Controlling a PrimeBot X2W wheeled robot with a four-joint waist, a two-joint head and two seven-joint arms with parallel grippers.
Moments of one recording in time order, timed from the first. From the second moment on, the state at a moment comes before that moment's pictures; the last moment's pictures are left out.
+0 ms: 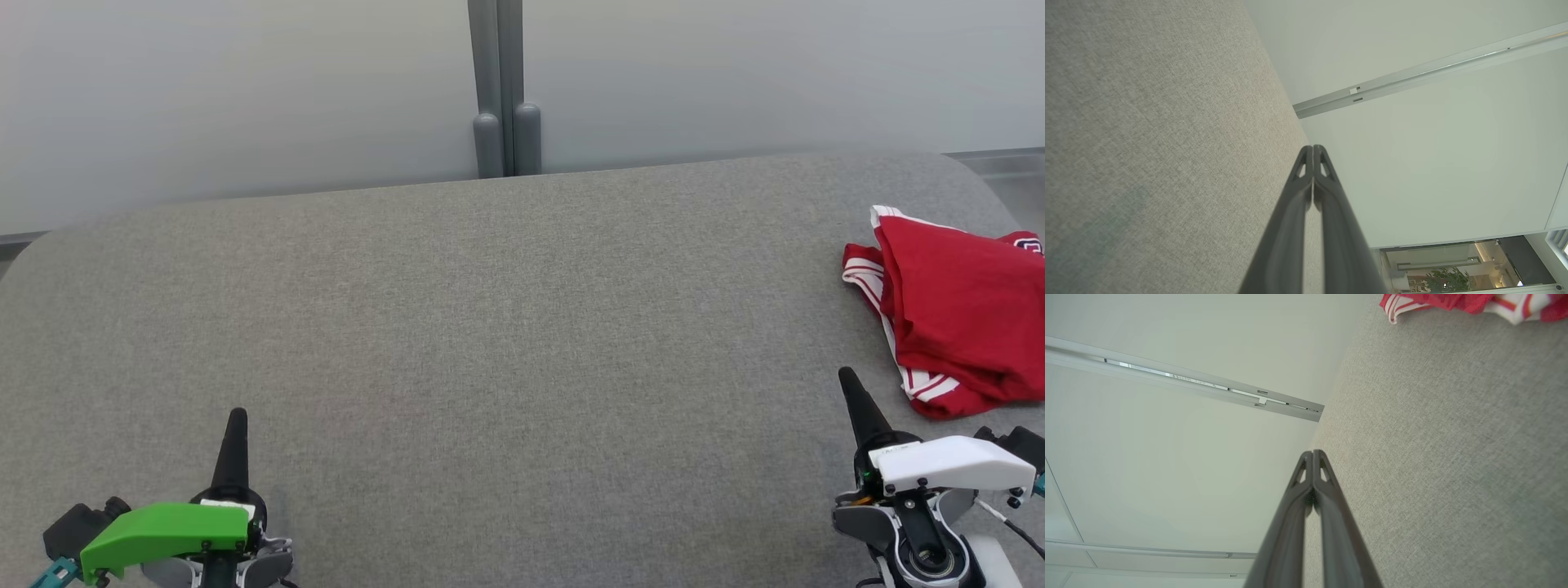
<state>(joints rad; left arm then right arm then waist) -0.07 0.04 0.06 0.29 -1.30 -0.11 0.01 -0.13 -0.05 -0.10 0.32 1.27 0.13 0.05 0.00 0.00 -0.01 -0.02</state>
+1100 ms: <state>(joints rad) -0.09 0.05 0.08 0.25 -1.55 -0.12 0.07 -0.12 -0.05 -0.14 0.26 1.54 0.13 0.13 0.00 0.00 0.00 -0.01</state>
